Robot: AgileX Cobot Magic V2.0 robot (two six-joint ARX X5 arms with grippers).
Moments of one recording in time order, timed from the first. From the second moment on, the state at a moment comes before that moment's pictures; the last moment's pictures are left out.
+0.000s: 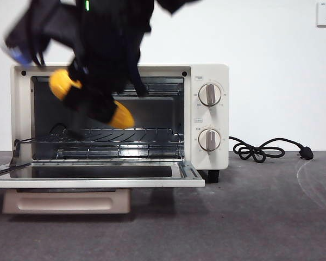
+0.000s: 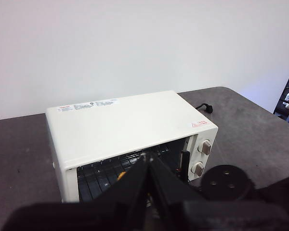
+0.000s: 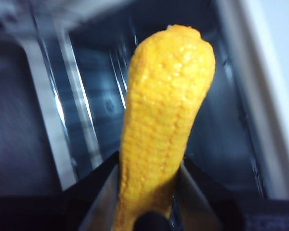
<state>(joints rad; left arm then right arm) -0.71 0.55 1.27 -0.91 -0.26 -0.17 1.06 1.88 1.14 0.32 0.68 -0.91</state>
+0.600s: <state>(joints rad) -0.71 0.55 1.27 -0.91 -0.26 -0.17 0.98 1.91 1.14 0.32 0.73 -0.94</state>
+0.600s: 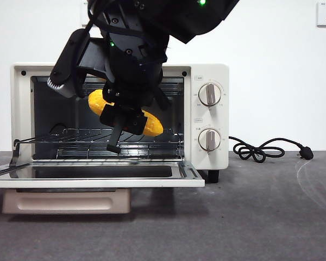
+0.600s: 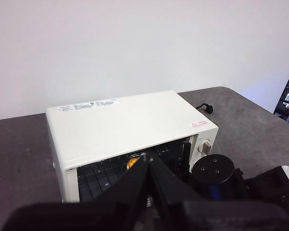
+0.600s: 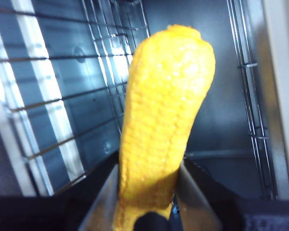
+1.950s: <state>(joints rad) -0.71 0.55 1.27 -0.93 -0.28 -0.17 0.98 1.91 1.14 0.34 0.82 -0.89</state>
